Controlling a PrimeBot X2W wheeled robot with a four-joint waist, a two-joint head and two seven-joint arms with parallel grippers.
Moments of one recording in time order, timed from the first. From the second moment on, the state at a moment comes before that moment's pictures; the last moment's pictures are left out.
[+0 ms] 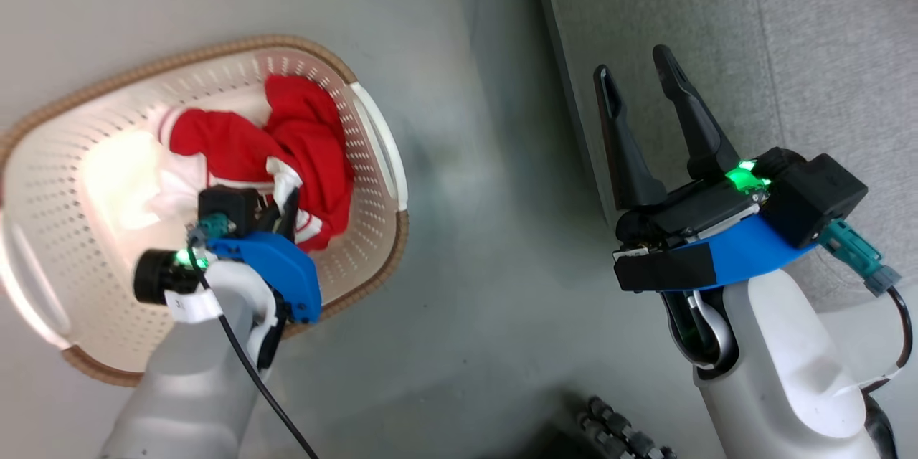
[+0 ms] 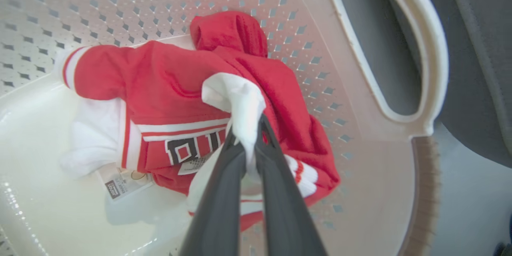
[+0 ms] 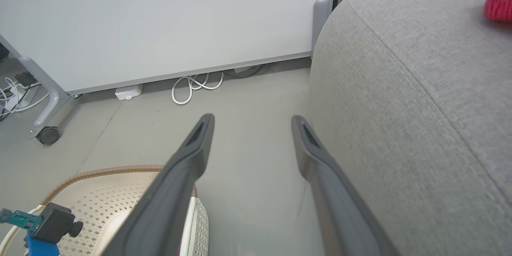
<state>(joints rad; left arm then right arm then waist) -0.77 0.15 -0.60 1.17 -0.58 -0.13 -0.25 -0.48 -0.05 0.23 0.12 0.32 0.13 -0.26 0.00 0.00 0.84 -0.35</state>
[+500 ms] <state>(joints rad) -0.62 0.11 -0.68 1.04 -0.65 -0.13 -0.26 -0.41 -0.05 0.24 0.23 0.28 0.13 -0.26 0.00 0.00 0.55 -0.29</state>
